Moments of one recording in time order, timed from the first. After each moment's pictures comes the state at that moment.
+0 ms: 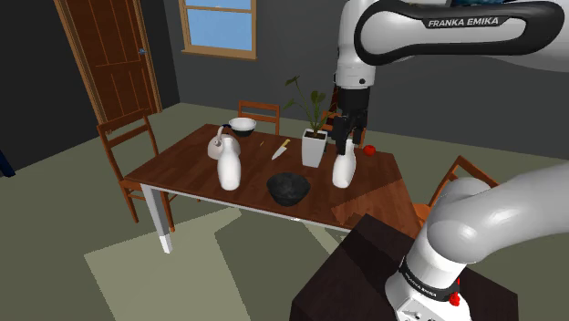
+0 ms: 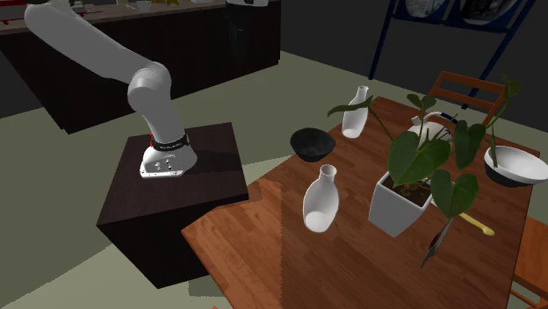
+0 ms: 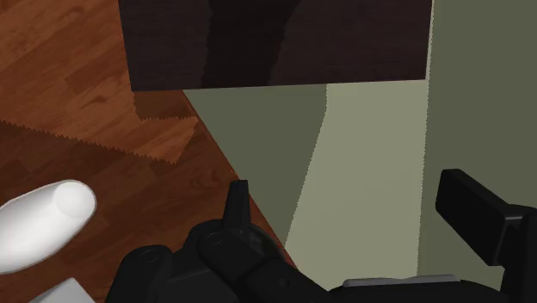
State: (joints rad) arm -0.02 -0.74 0.05 -2.41 0.03 1.53 0.00
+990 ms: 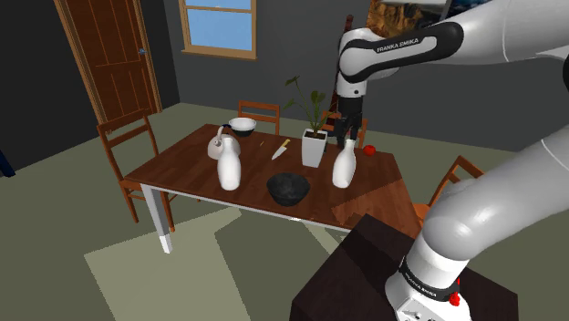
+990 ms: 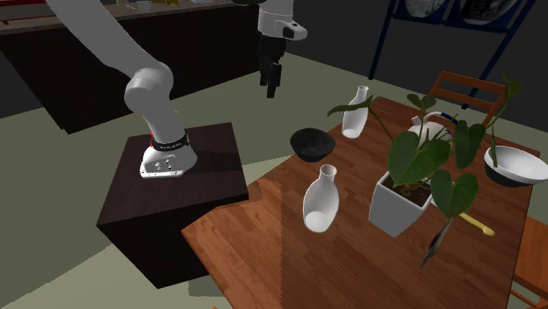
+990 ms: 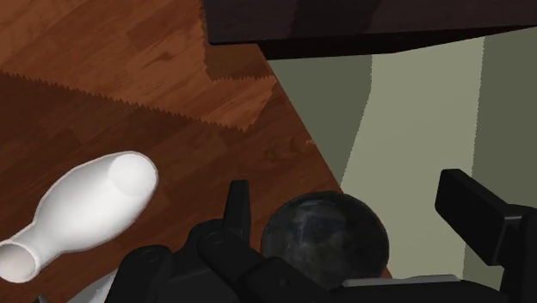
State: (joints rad) arm -0.12 -0.45 -0.17 -2.34 -0.12 1.76 -0.24
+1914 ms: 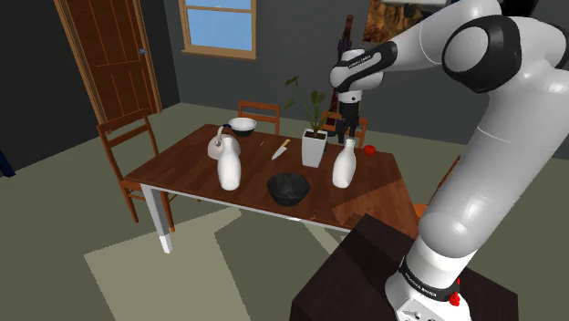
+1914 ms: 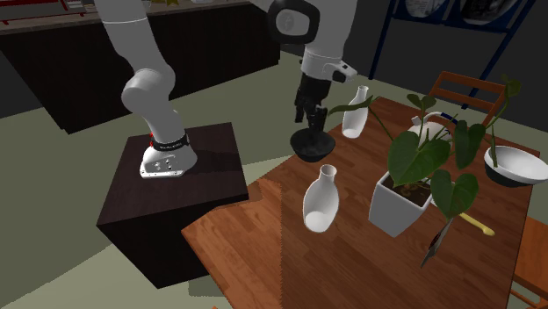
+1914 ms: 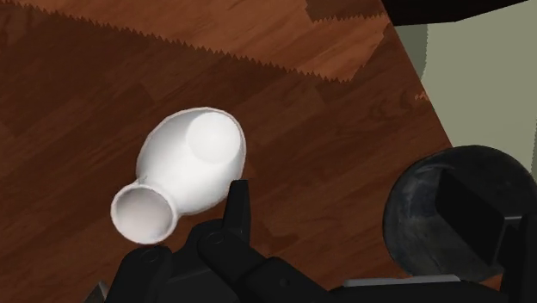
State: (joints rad) arm -0.20 -0.01 -0.35 -2.06 -0.10 1.93 -0.49
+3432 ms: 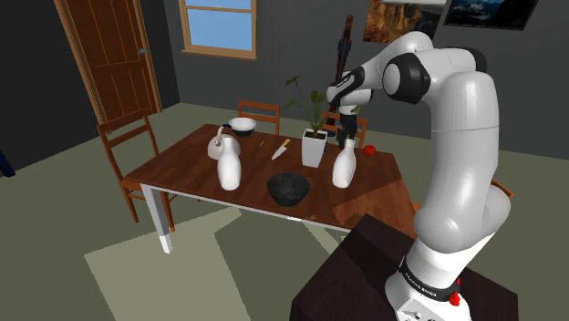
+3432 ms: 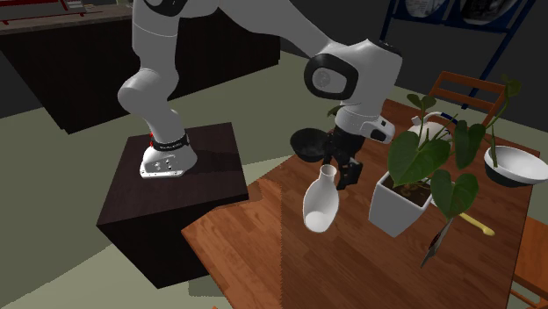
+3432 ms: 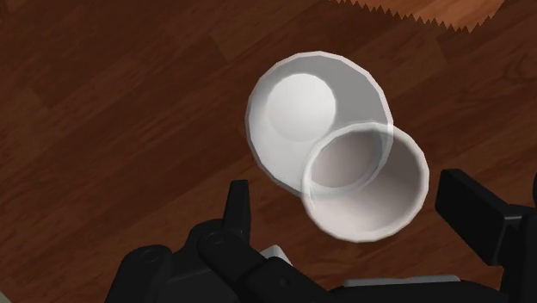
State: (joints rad) arm -0.34 0.41 -0.39 -1.74 0.05 2.03 -0.70
